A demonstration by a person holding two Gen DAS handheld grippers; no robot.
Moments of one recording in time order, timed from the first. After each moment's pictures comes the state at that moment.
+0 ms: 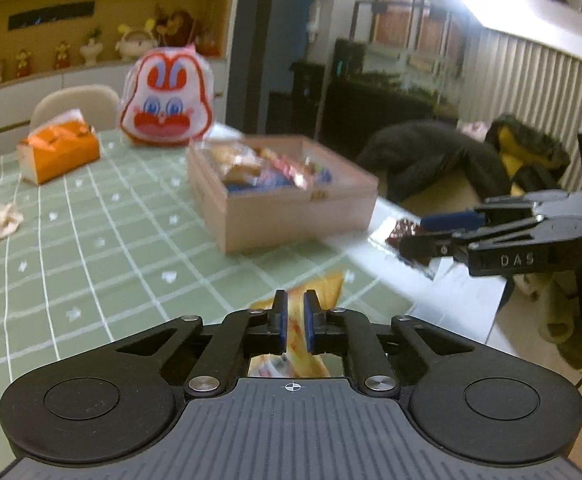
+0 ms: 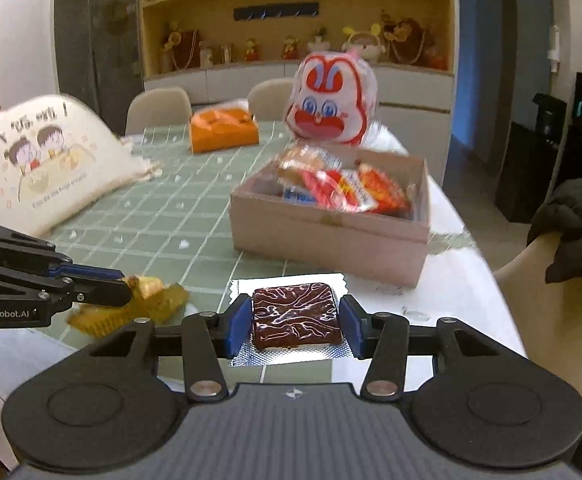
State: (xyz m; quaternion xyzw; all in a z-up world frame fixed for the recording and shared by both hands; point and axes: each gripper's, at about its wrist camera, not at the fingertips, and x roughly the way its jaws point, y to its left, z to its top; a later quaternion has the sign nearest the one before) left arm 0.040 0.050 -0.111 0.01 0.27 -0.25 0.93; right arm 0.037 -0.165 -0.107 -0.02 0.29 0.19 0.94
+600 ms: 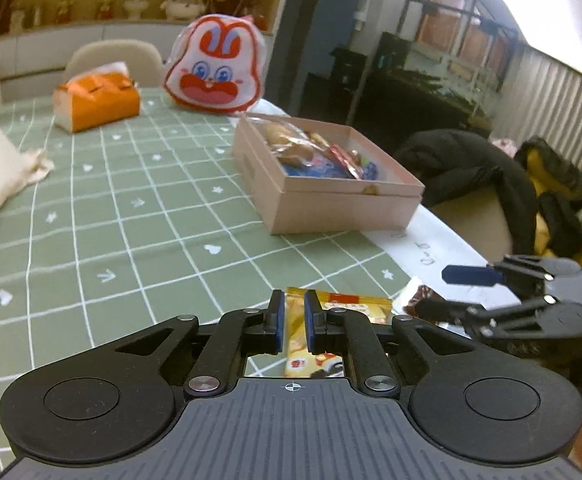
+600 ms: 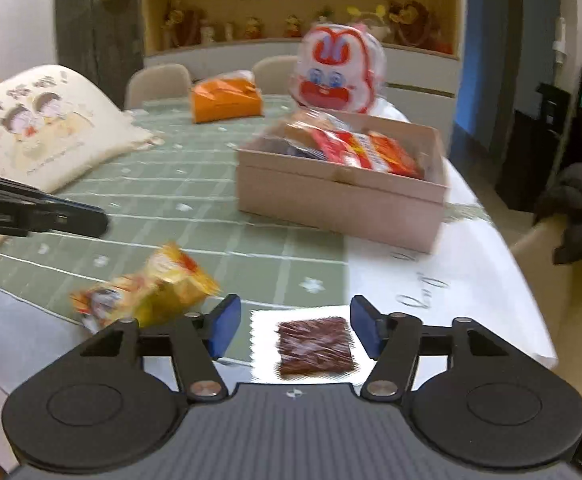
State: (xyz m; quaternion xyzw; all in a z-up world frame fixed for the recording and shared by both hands) left arm 0.067 0.088 -0.121 -0.06 0.33 -0.20 0.92; right arm 0.036 -0.144 -0.137 -0.04 0.32 0.19 0.93
